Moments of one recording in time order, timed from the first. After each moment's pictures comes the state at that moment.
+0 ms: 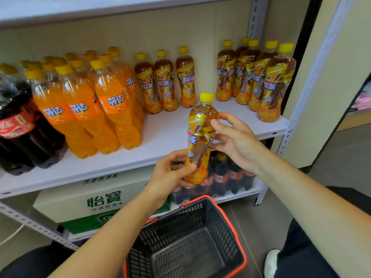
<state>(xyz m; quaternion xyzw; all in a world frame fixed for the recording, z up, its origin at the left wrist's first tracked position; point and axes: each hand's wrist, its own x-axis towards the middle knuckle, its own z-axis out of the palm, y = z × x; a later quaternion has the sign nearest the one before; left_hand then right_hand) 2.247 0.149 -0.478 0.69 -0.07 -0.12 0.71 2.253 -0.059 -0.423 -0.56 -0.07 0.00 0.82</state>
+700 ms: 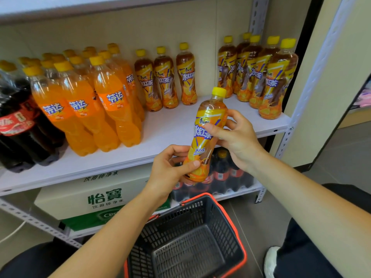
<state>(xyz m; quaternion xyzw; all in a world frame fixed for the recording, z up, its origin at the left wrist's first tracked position) 2.243 0.146 -0.473 0.68 -0.11 -0.06 0.72 2.251 -0.049 -0.429 -0.60 -0.01 -0.10 0.79</state>
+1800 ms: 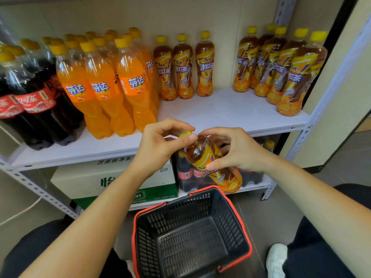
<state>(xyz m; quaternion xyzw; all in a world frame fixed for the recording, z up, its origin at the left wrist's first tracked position) 2.244 0.196 -0.424 0.73 -0.25 0.07 0.63 2.238 -0.039 -0.440 -0.82 -0.22 0.03 0.53</state>
